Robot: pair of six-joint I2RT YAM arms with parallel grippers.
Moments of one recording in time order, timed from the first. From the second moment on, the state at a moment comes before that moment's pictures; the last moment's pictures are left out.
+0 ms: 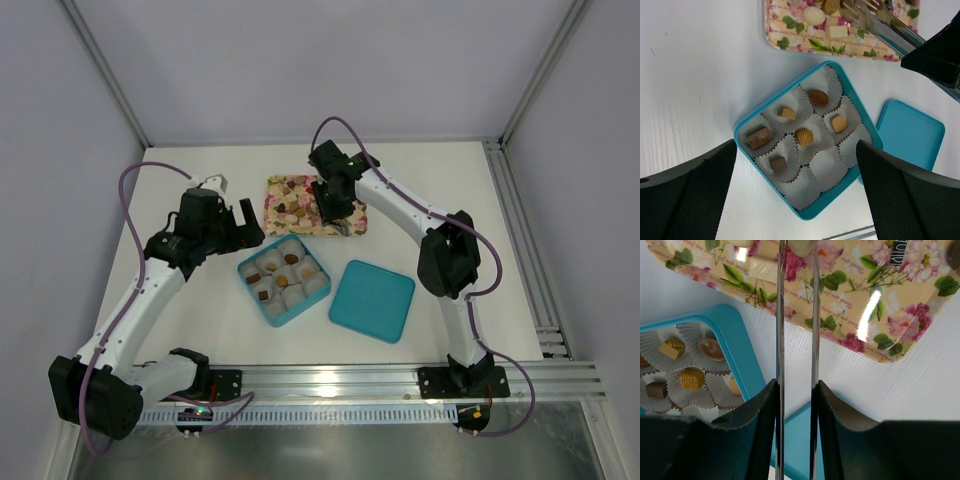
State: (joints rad) left arm -0.31 1.10 1.00 -0.63 0.03 -0.45; right arm 0.66 2.13 1.99 -0.98 0.04 0.29
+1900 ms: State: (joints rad) left arm -0.31 1.10 1.00 -0.63 0.03 -0.45; right arm 0.78 1.75 1.81 -1.08 -0.07 0.29
